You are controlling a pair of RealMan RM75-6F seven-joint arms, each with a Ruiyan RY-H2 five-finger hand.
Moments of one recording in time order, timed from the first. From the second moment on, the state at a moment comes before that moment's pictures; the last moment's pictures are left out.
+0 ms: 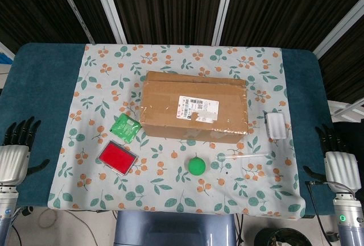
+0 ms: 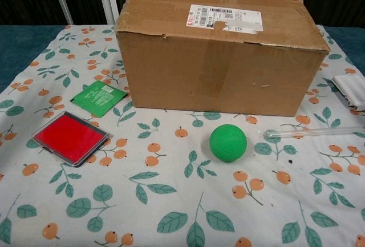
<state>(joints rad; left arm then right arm) -0.15 -1.24 -0.08 -1.53 1.47 1.49 0.16 0.11 -1.19 0.13 -1.57 -1.41 1.47 -0.07</state>
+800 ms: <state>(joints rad) -0.15 -1.24 -0.08 -1.53 1.49 1.49 0.15 0.12 -1.21 0.14 -1.56 -1.40 1.48 -0.09</state>
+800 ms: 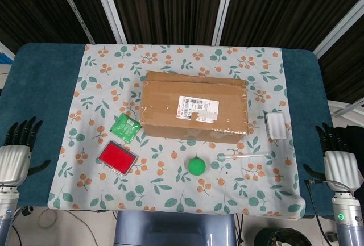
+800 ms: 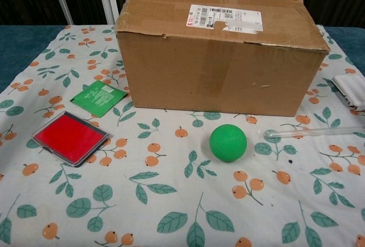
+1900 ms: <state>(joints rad) -0.29 -1.18 -0.22 -1.75 1.36 1.35 0.28 0.12 -1.22 0.15 -1.56 -1.39 1.48 -0.07</state>
